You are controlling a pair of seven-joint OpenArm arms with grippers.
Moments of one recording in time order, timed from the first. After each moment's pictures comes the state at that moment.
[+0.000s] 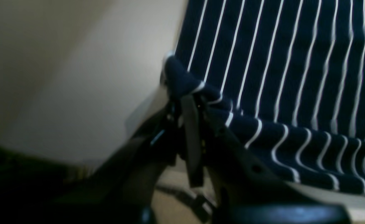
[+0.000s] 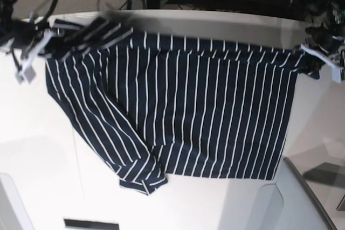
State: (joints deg) left arm 23.3 -13.7 -39.3 103.9 -24.2 -21.5 48.2; right arm -17.3 8.2 29.1 107.3 40.1 22.8 -86.1
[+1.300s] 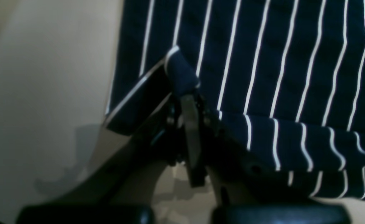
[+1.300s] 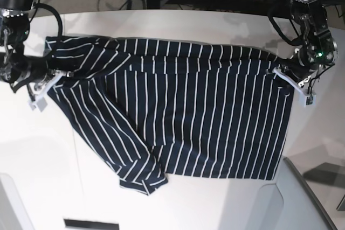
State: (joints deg) left arm 6.4 -13.4 -27.3 82.6 -12.1 -21.3 47.9; right arm -1.8 13.2 17.9 79.3 35.9 19.7 -71.9
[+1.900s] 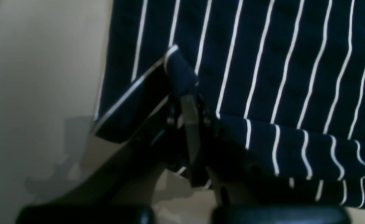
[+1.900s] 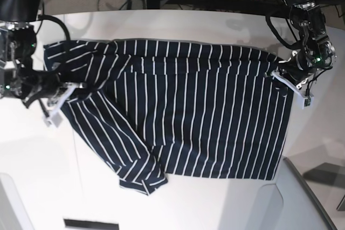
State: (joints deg) left arm 4.3 -13.4 -27.4 78.6 -11.5 -21.3 47.9; right arm 2.8 12.7 10.5 79.3 36.2 19.7 -71.6
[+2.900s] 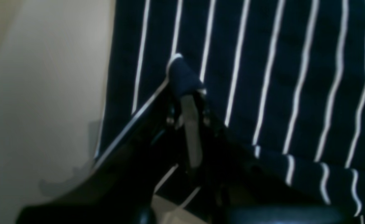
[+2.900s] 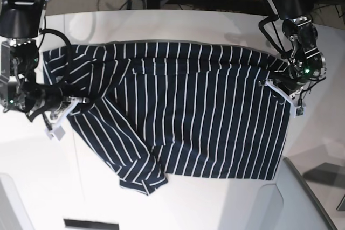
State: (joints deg) left arm -1.6 -10.8 -27.3 71.6 -0.1 -21.3 40.7; right arm 8.4 12.7 9.3 72.8 35.9 19.7 -68.6
